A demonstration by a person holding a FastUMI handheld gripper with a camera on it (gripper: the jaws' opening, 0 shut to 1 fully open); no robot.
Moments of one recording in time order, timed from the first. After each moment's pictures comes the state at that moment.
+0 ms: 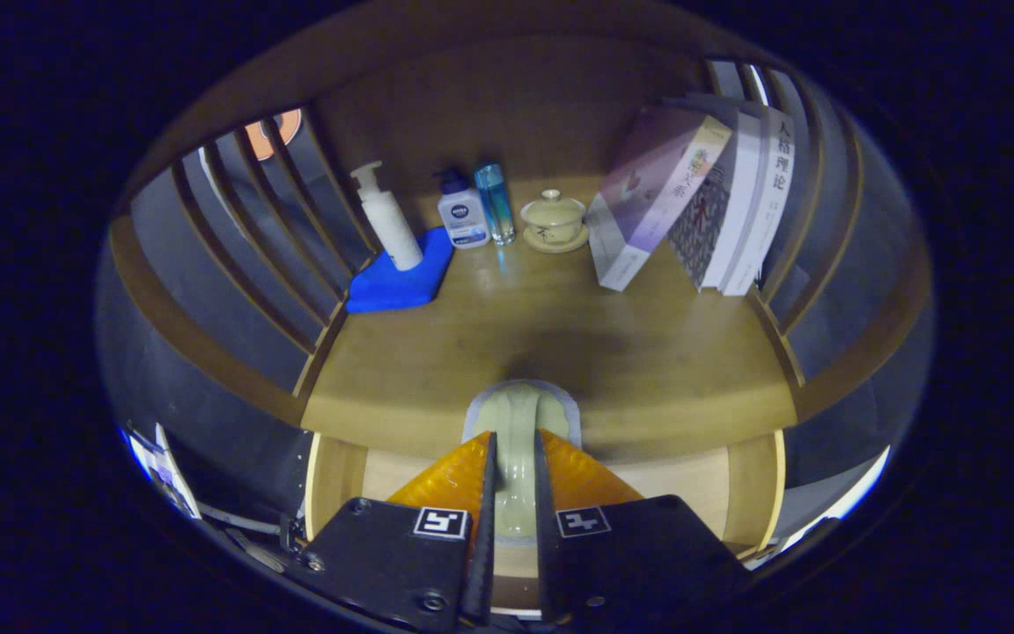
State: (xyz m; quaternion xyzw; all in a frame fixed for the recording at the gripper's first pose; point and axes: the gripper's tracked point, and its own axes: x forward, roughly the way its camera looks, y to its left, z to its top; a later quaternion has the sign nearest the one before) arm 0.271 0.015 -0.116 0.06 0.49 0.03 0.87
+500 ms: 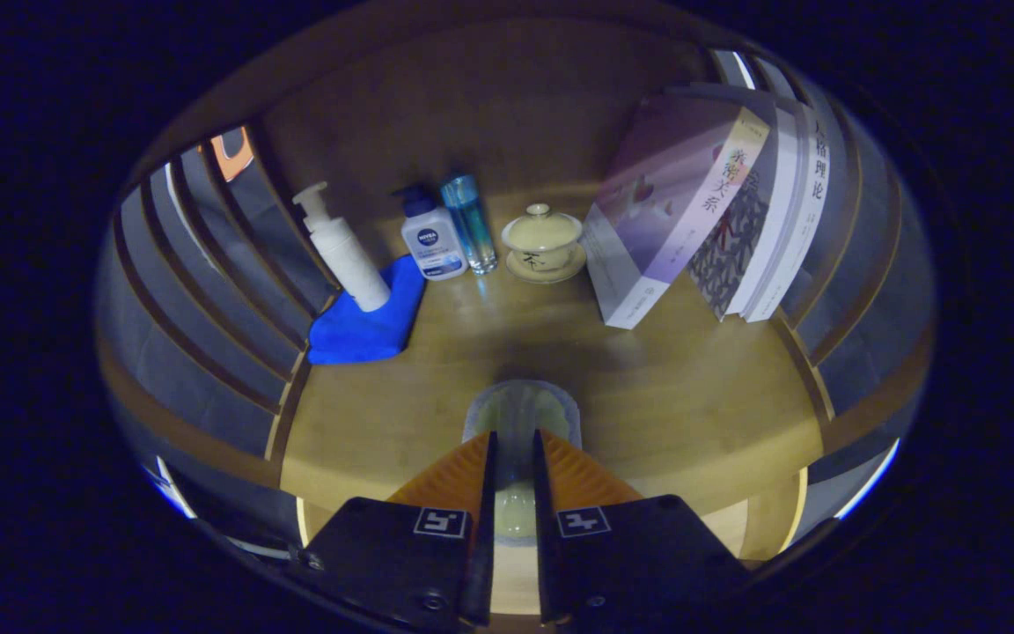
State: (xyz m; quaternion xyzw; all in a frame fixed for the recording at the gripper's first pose) arm 0.337 0.016 -0.146 0.08 0.48 0.00 0.87
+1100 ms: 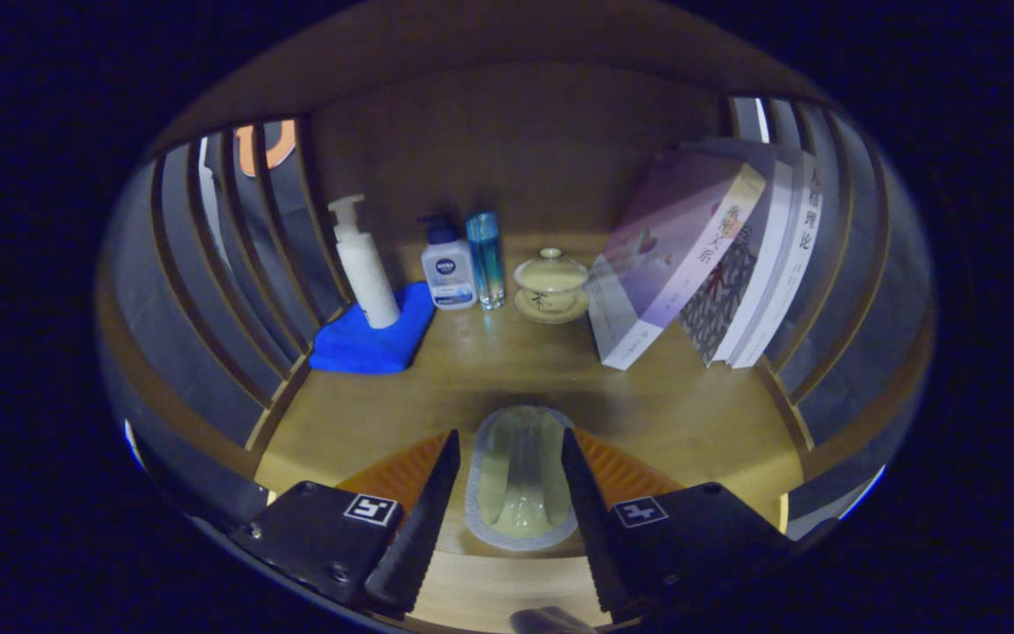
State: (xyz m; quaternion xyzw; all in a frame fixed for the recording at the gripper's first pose) arm 0.334 0.018 -0.124 0.03 0.38 0.01 0.92
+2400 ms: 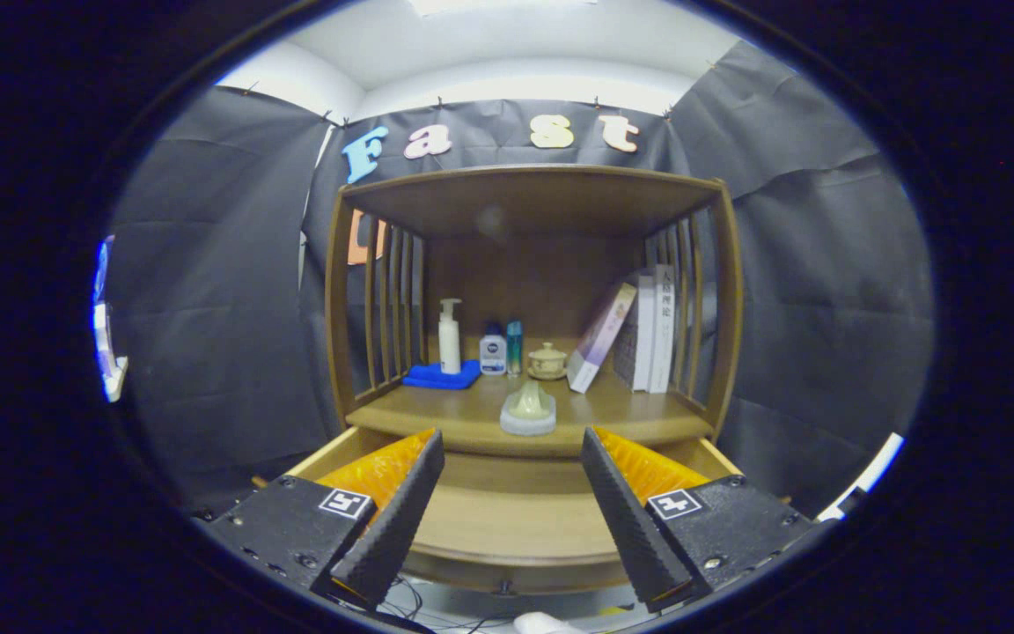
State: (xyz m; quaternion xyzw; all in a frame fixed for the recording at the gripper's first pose) arm 0.058 0.008 -0.092 0.00 0.11 0.03 0.99
